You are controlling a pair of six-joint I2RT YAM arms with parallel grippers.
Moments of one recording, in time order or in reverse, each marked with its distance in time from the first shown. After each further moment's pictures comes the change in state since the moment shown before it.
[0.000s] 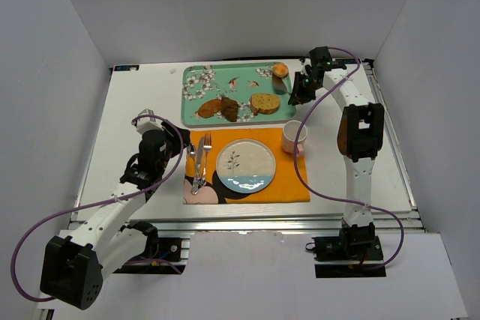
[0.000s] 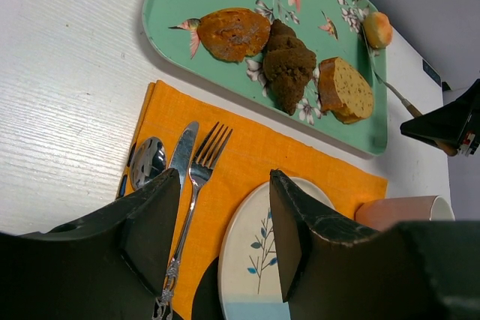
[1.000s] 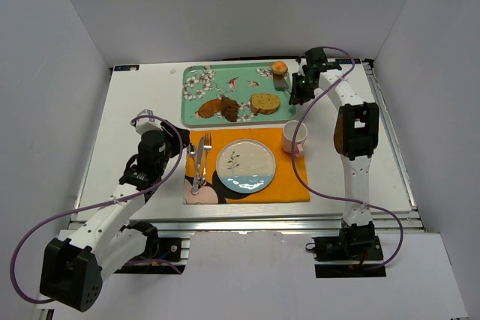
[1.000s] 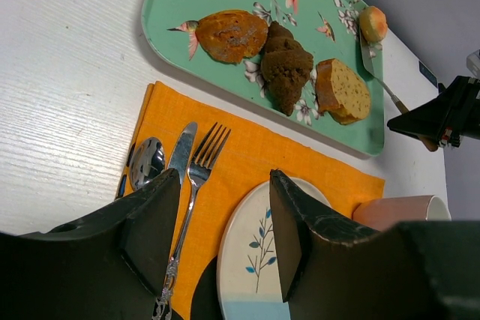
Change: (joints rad) left arm 0.000 -0.017 -0.002 -0.004 -0.001 0.000; right arm 0.016 0.055 0.045 0.017 0.090 -0.076
